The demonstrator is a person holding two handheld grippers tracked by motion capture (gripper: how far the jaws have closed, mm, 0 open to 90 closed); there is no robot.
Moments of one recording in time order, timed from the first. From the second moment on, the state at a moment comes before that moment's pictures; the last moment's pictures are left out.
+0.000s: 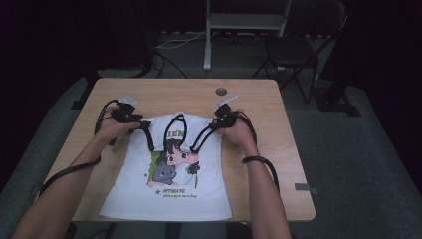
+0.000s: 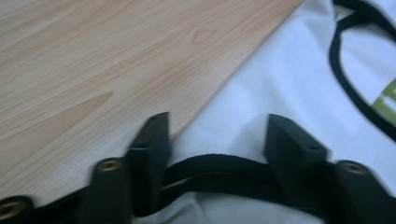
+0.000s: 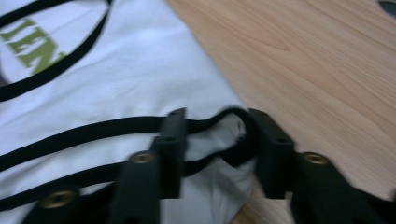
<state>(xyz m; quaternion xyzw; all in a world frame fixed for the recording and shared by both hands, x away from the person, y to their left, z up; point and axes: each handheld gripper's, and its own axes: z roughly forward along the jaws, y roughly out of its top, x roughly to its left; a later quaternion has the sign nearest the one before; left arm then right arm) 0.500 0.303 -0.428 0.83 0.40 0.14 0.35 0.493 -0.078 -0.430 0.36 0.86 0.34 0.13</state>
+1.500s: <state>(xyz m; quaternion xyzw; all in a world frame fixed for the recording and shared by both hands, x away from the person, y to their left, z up) 0.506 0.331 -0.424 0.79 0.48 0.16 0.36 0.498 -0.084 -0.429 0.39 0.84 0.36 0.15</state>
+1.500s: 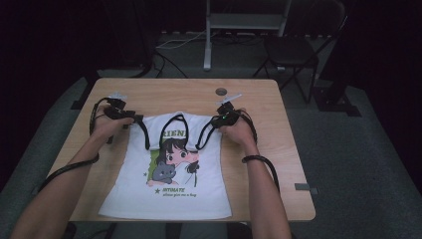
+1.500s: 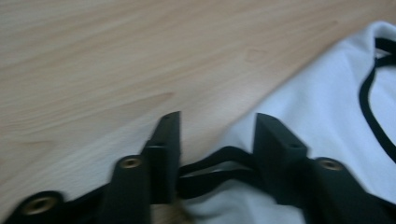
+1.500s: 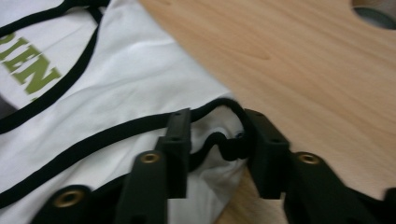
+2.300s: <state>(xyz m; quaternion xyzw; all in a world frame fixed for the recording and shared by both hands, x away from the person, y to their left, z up) 0.513 0.333 -0.410 0.75 0.49 0.12 0.43 0.506 -0.092 -0.422 0.41 0.81 0.40 0.13</state>
